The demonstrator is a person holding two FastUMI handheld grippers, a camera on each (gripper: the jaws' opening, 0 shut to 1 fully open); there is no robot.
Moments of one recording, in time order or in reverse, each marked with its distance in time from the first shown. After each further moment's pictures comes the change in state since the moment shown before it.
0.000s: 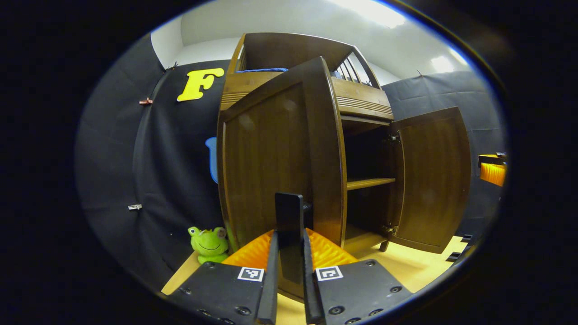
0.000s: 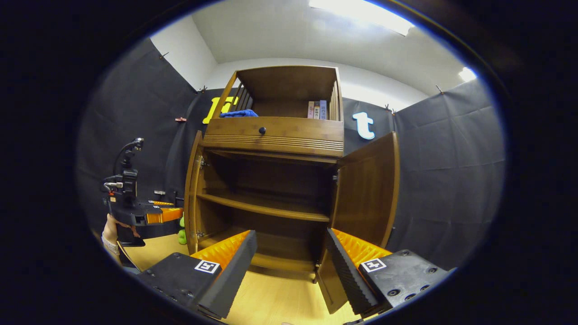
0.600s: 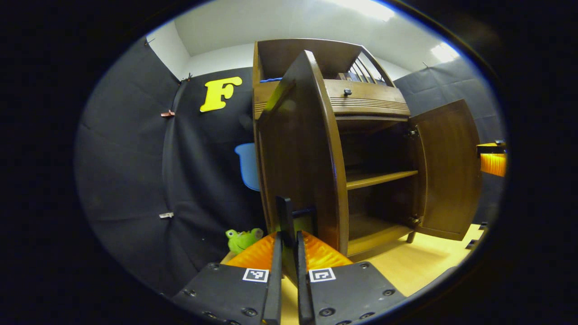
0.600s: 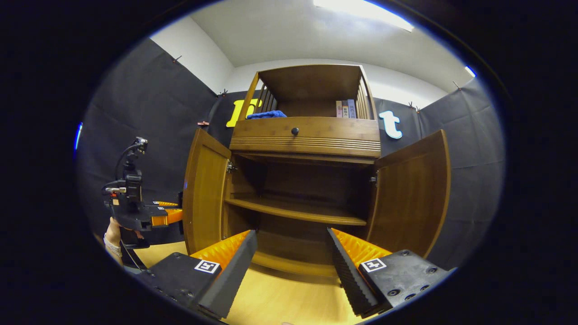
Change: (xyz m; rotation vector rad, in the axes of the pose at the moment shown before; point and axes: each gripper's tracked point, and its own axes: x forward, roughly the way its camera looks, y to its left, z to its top) left arm -0.043 0.071 0.001 0.094 -0.021 0.183; right arm 0.022 0.071 0.000 0.029 -0.013 0.157
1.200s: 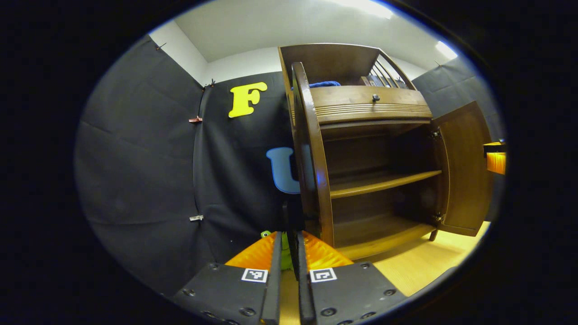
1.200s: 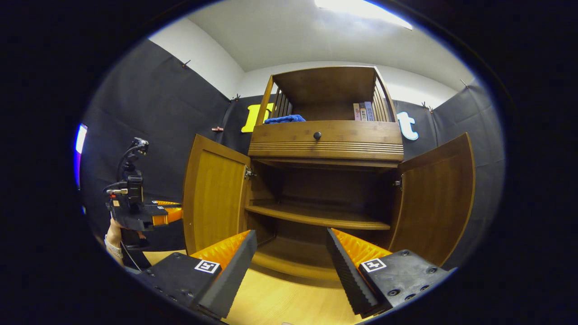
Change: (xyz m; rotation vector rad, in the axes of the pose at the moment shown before) left arm -0.033 0.056 0.000 0.004 0.014 0.133; right arm 0.014 0.041 0.005 0.022 -0.025 0.078
